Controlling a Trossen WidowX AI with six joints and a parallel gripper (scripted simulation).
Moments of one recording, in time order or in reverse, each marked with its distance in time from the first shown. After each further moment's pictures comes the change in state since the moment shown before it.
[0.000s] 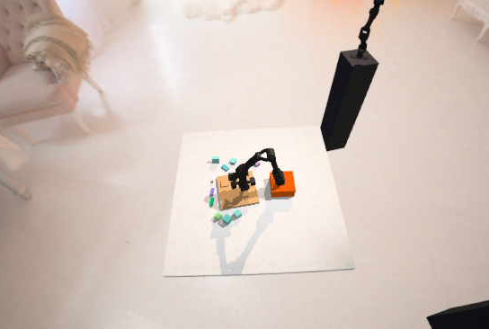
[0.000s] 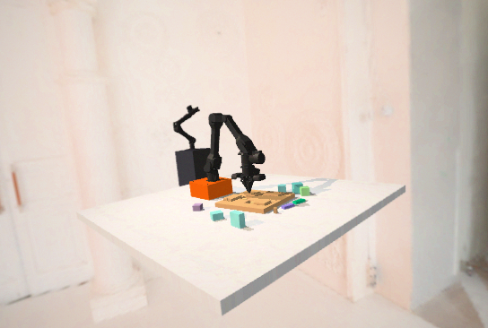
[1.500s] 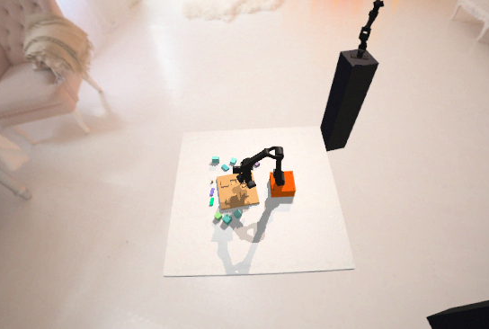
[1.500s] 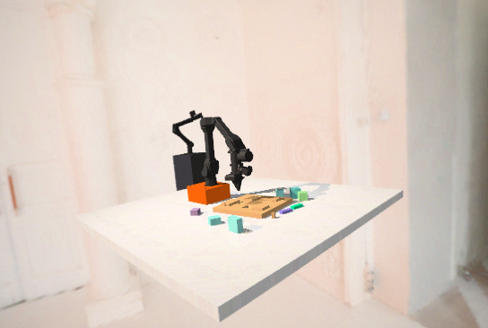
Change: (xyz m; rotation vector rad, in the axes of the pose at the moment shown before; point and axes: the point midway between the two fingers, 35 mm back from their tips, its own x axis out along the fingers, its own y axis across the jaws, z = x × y) arm -0.037 0.037 -0.020 1.327 0.001 -0.008
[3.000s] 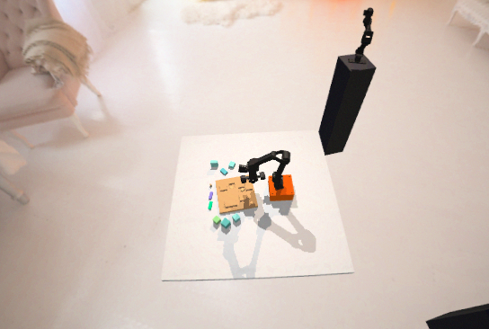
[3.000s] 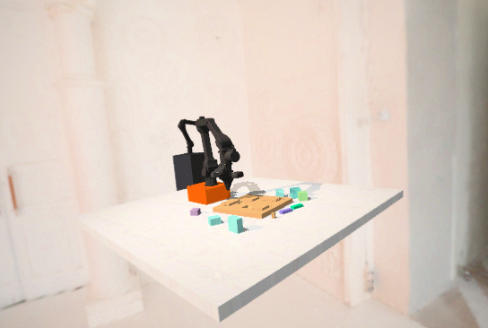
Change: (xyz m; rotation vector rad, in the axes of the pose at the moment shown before) arm -0.003 -0.003 -0.061 1.813 0.005 -0.004
